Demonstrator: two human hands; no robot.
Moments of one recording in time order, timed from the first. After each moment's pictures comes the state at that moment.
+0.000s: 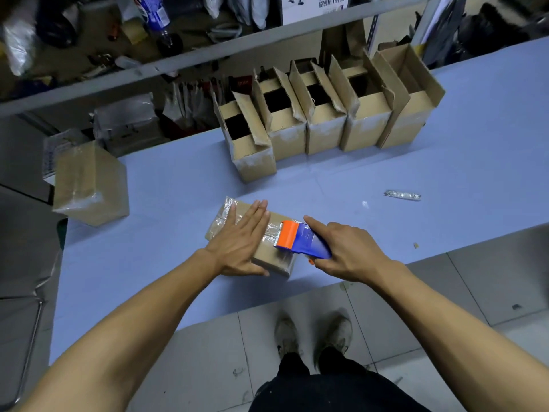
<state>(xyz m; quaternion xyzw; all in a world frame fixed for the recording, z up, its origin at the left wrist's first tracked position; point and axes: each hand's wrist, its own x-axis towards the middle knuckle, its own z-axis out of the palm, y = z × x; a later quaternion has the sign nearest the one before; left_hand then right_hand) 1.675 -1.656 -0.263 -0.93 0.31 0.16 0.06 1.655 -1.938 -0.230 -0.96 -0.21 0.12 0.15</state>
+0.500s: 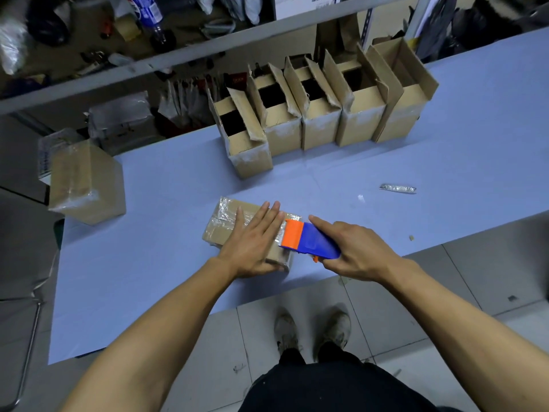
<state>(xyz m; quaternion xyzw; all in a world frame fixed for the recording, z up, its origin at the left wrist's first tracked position) 1.656 -1.696 -0.269 -0.95 0.28 0.14 0.03 1.641 -1.964 -0.233 -0.94 -0.22 0.12 0.22</state>
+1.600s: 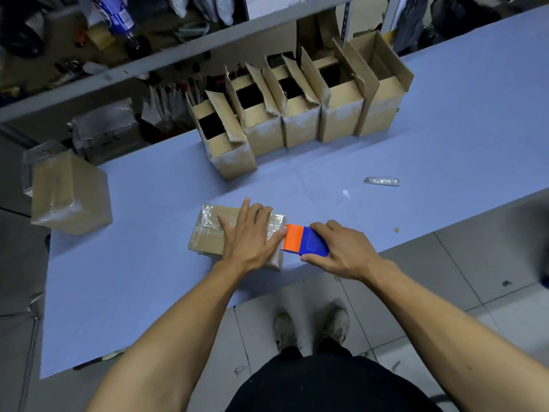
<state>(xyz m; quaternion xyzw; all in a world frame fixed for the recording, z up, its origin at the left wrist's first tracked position) 1.656 -1.749 -0.257 -0.98 0.07 0.12 -0.12 1.631 -1.978 -0.254 -0.96 -0.15 0.16 0.19</state>
